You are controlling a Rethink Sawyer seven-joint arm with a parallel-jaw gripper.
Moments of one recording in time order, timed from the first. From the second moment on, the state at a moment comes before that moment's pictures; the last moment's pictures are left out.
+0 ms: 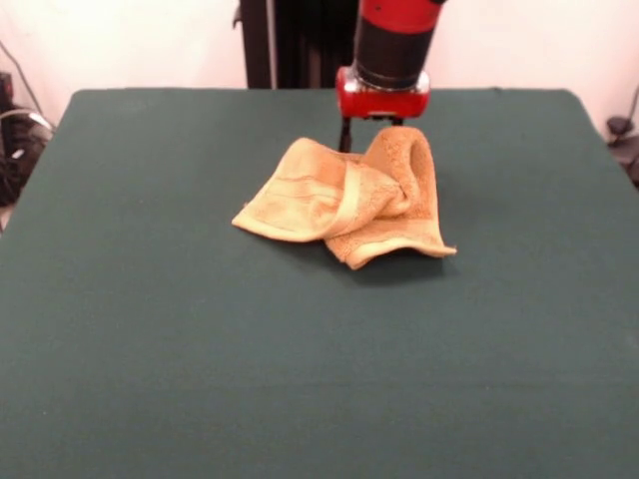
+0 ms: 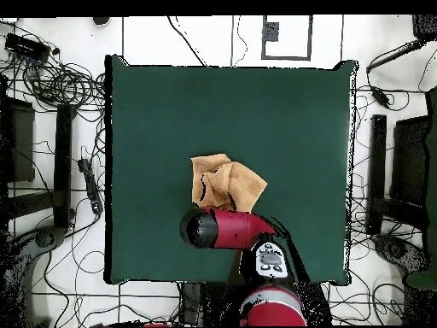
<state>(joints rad) -0.07 -0.50 -0.10 1.86 -0.11 0.29 1.61</state>
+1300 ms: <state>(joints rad) -0.07 -0.68 -0.08 1.64 -0.11 0.66 1.61</state>
